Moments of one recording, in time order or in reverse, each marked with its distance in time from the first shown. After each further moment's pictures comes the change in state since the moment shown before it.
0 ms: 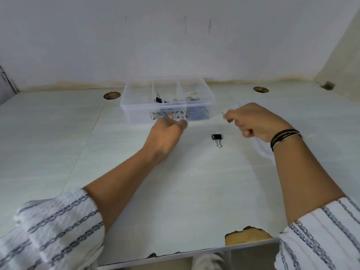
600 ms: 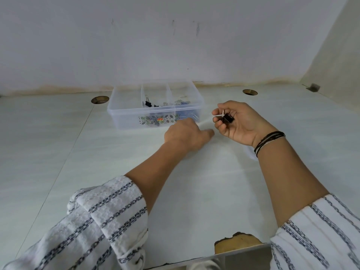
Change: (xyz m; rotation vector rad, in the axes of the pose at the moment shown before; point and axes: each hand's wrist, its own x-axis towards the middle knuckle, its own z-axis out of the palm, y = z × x) left_hand 0.030 0.039 0.067 0.664 -0.064 0.057; right_hand 0.009 0.002 0.000 0.808 -0.219 0.087
